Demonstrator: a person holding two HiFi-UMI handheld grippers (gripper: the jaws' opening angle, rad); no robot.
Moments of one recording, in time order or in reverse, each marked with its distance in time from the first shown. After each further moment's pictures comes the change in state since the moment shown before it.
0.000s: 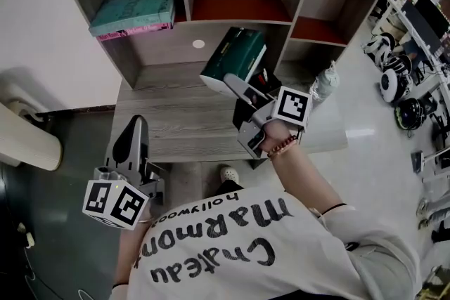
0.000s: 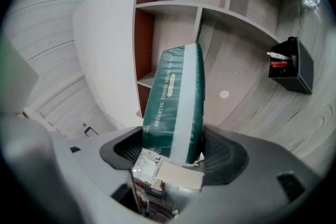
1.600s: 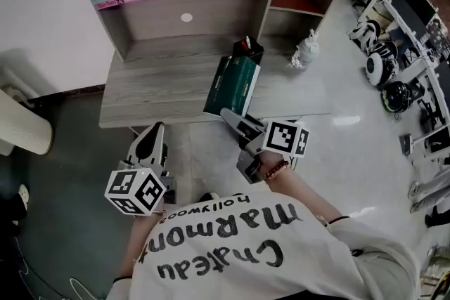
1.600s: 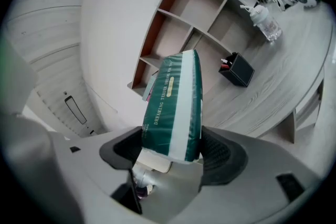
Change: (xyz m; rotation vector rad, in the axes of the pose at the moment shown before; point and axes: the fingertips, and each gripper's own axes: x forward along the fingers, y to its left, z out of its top) left arm -0.093 -0.057 -0.122 -0.082 0.197 -0.024; right arm -0.153 -0.017 -0.139 -0.178 0.064 -0.248
